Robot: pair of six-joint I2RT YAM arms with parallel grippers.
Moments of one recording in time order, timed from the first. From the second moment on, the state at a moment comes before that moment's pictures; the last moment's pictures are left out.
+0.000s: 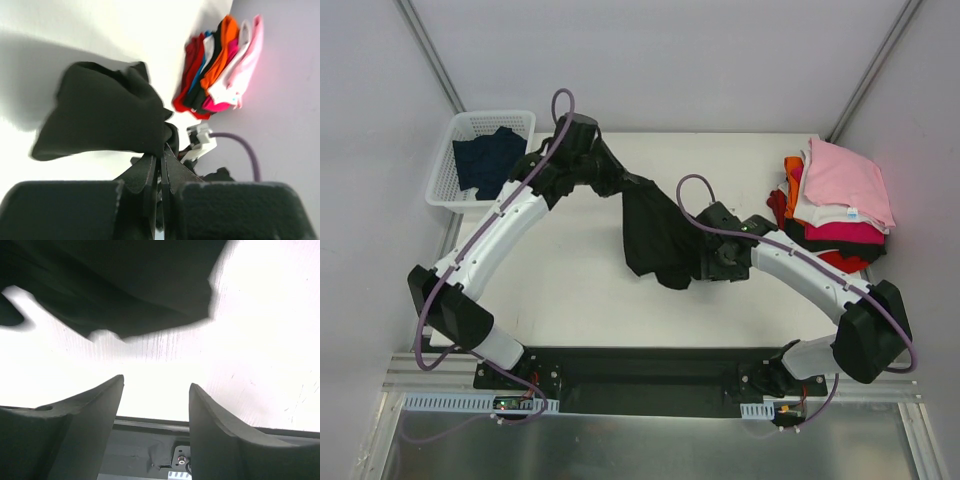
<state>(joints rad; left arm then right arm) -0.55 1.53 1.59 -0.73 0.17 -1.11 0.67 1.39 1.05 -0.97 0.23 0.61</state>
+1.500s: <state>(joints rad) -0.38 1.47 2.27 -1.15 0.54 -0.80 0.60 2.08 1.50 -0.66 -0.39 0.56</state>
